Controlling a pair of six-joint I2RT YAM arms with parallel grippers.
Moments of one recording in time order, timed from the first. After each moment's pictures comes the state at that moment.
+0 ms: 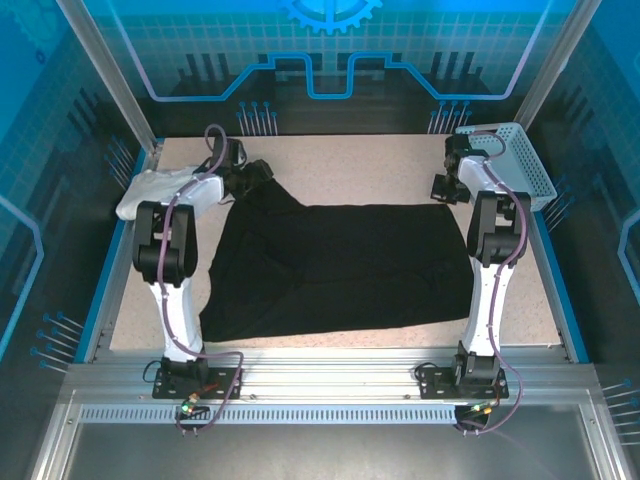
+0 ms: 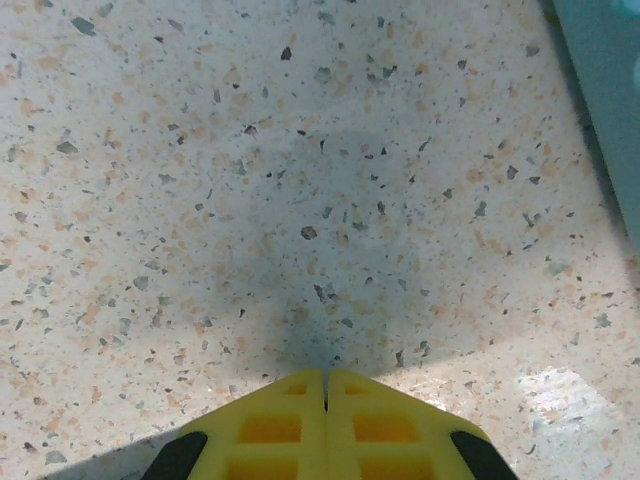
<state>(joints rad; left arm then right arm) -0.04 2.10 1.56 -0.31 0.20 -0.63 -0.07 2.31 1.89 -0.87 0.11 0.25</state>
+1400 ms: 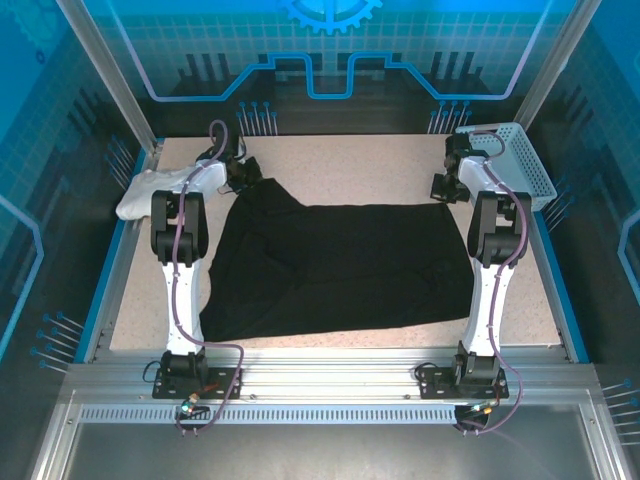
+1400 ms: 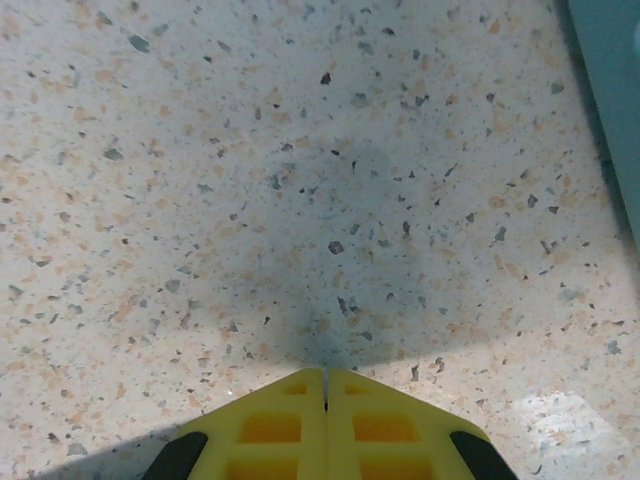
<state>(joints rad) 0.00 2.35 1.89 -0.51 0.27 -0.58 -0.07 2.29 1.86 -0.82 0.08 0.19</state>
